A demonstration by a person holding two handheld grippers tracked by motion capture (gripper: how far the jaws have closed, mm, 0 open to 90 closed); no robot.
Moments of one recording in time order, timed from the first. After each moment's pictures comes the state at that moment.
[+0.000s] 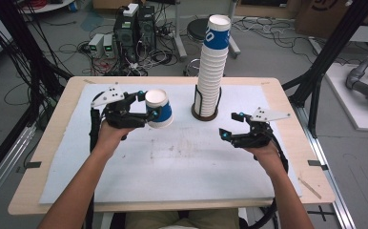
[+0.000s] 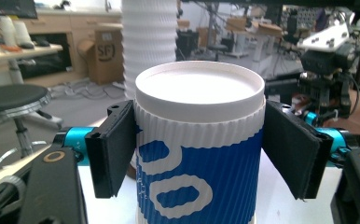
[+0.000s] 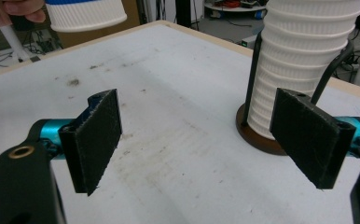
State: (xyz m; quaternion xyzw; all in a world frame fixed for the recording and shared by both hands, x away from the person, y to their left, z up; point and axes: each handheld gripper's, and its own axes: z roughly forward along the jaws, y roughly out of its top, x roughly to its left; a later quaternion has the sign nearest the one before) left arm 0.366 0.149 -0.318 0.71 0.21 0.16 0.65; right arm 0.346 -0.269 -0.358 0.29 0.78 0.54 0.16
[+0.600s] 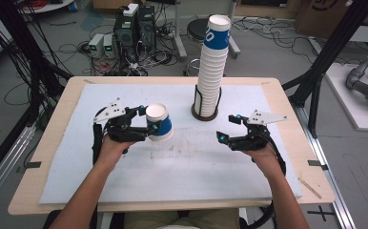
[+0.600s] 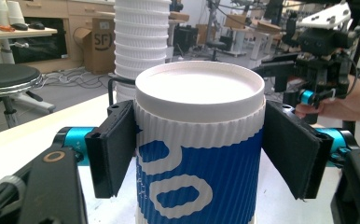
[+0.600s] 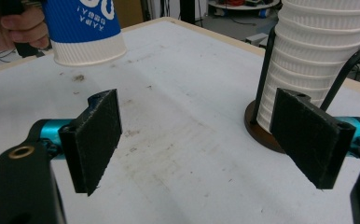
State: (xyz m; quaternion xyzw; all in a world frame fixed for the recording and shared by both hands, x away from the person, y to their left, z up) left arm 0.349 0.150 -0.354 0.71 0.23 0.14 0.66; right arm 0.341 -0.262 -0.362 0.28 0.78 0.54 0.16
